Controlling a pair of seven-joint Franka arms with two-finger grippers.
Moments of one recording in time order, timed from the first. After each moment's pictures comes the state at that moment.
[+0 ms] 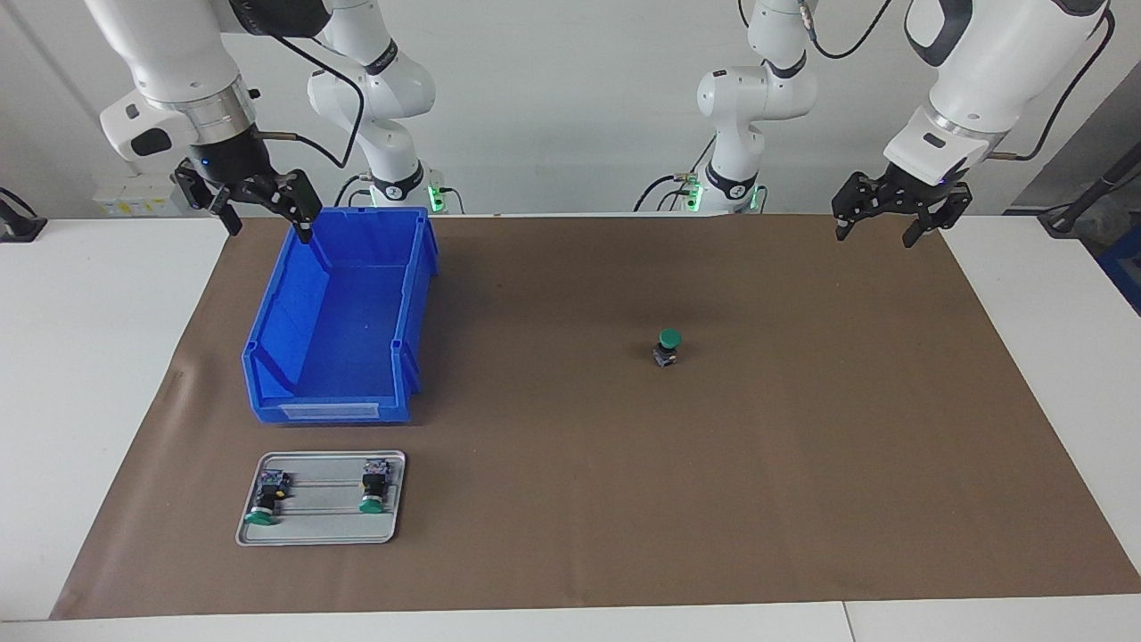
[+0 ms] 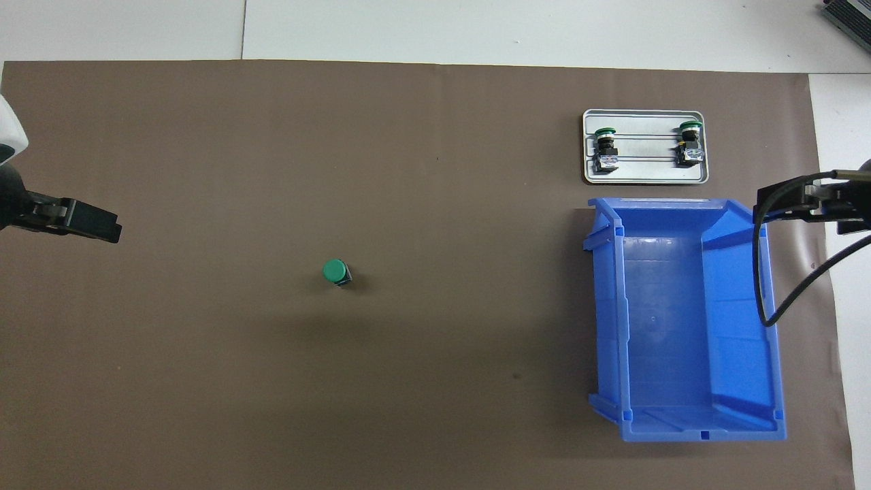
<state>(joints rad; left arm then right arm) -0.03 -0.01 -0.04 -1.57 -0.01 1.52 0.13 0.09 -0.02 -0.06 -1.54 -0.05 1.54 0.17</state>
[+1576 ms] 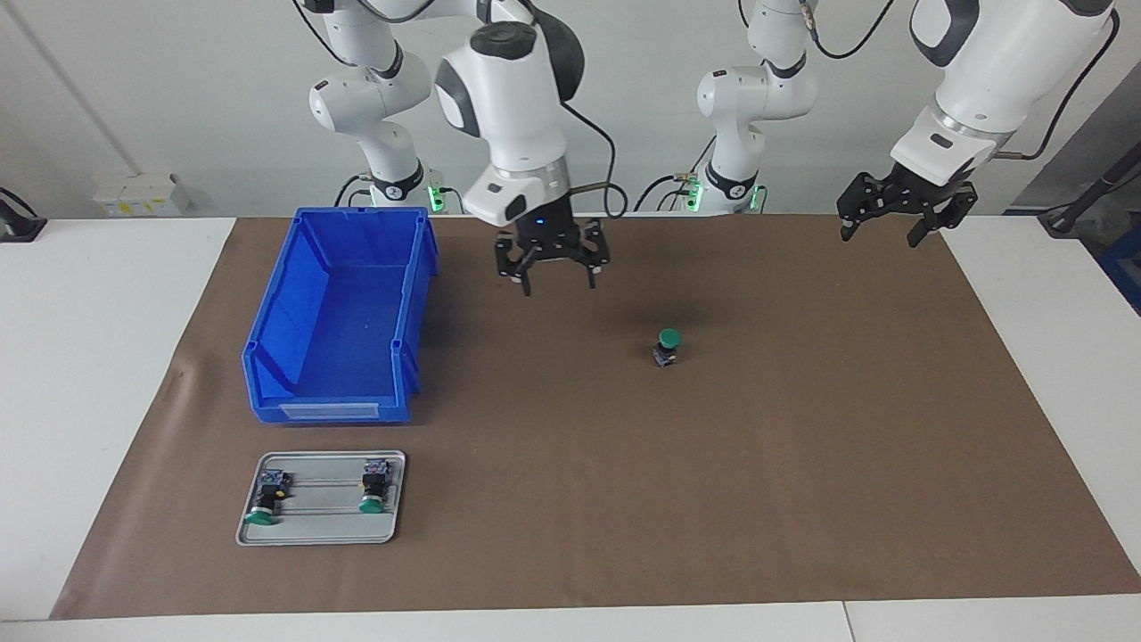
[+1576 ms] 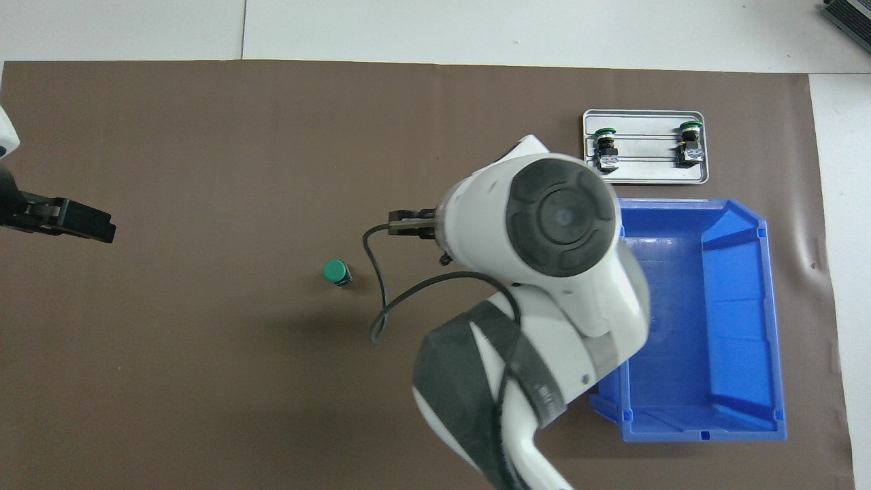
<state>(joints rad) -0.03 -0.01 -0.03 -1.57 -0.01 1.52 0.13 0.67 0.25 -0.04 -1.59 0.06 2.11 0.60</state>
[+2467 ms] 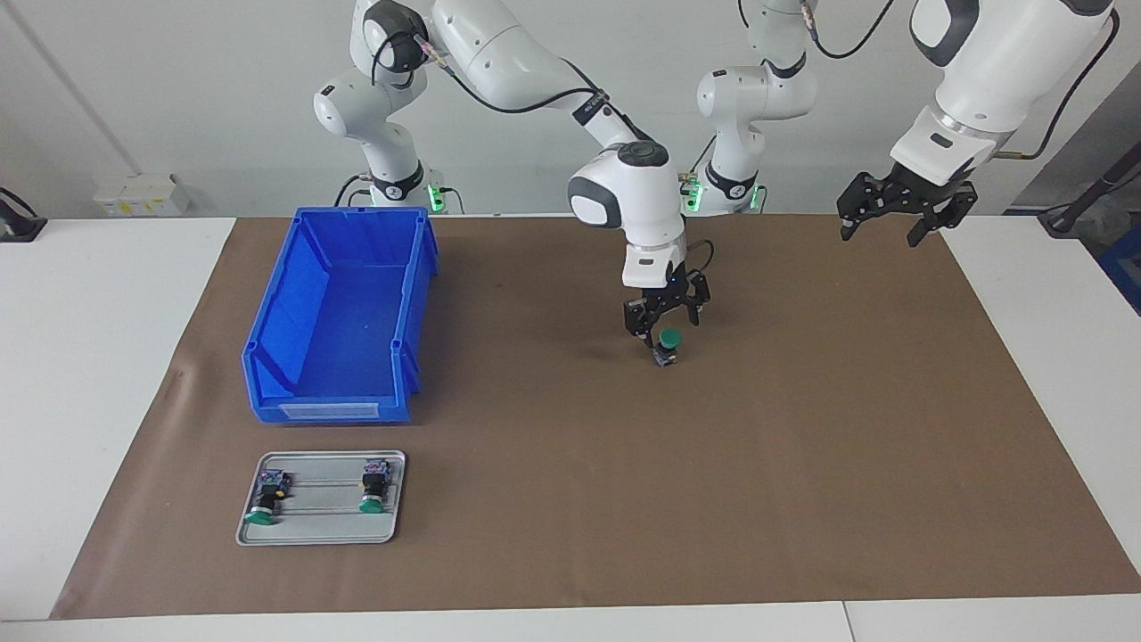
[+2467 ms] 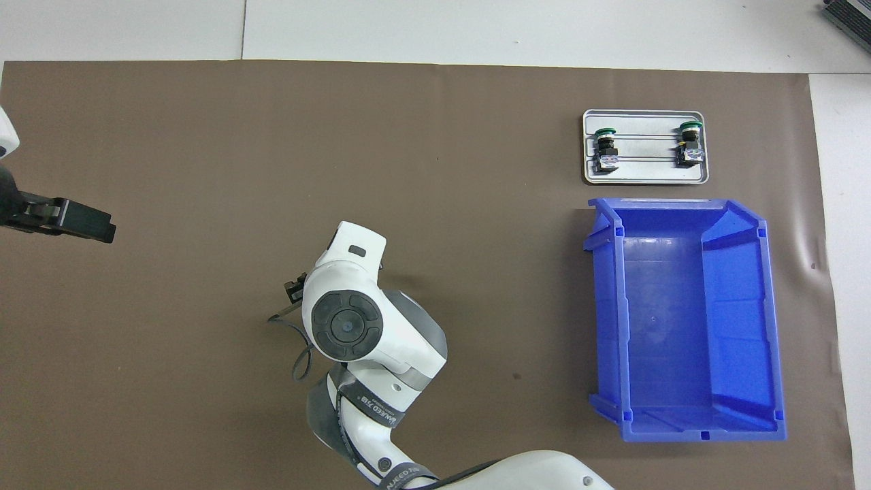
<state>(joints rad) -0.03 -0.01 -0.03 -1.57 -0.01 1.52 0.13 0.85 0.57 -0.05 -1.58 -0.04 2.52 0.45</state>
